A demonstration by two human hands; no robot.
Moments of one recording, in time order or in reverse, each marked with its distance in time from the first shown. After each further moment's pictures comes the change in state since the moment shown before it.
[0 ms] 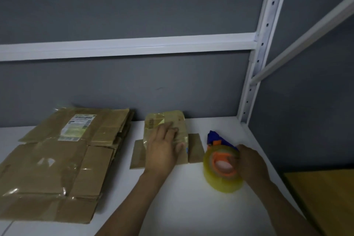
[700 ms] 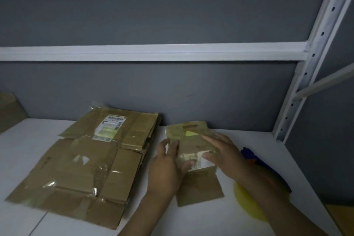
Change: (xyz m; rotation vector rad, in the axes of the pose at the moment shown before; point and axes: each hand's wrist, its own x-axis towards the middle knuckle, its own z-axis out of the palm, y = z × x) left_hand -0.021 -0.043 -0.039 -0.002 -0.117 -0.262; right_hand 0.033 -0.128 0.019 0.330 -0.235 -0.526
